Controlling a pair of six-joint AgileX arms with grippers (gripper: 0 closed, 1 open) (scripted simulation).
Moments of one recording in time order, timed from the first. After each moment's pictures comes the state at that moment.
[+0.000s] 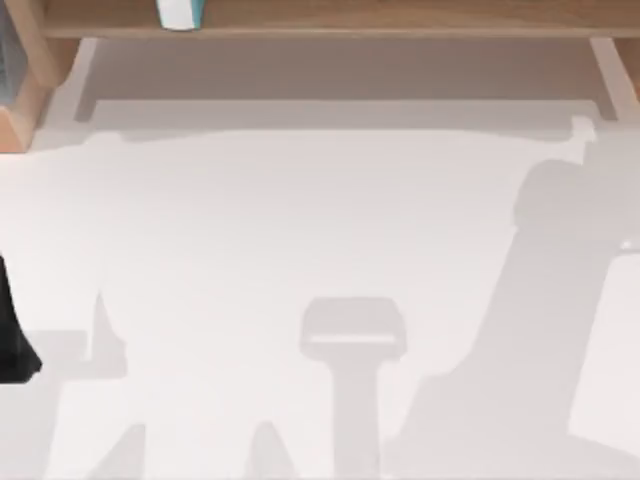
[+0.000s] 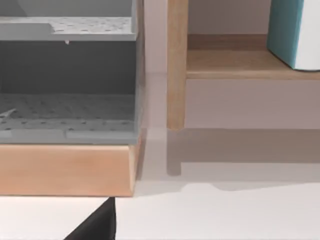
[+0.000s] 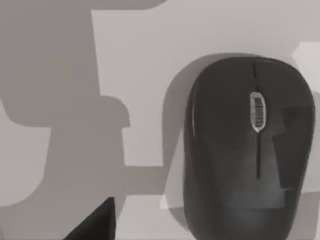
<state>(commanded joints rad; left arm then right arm) 0.00 0.00 0.00 0.00 0.00 0.00 -0.37 2.59 2.47 -1.35 -0.01 -0.22</state>
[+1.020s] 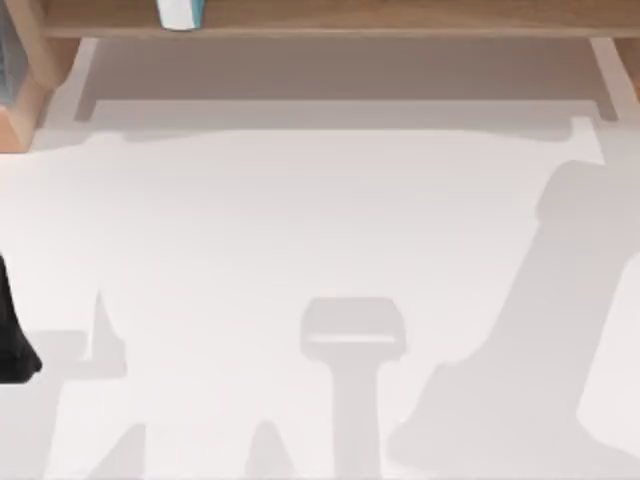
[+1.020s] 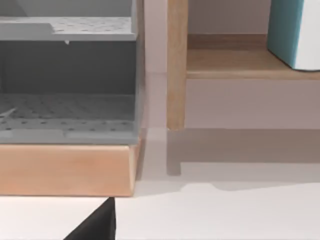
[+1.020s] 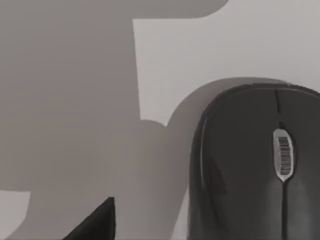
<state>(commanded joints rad) 0.00 0.00 0.00 0.00 0.00 0.00 -0.37 2.60 2.37 -1.24 -0.01 -0.22</state>
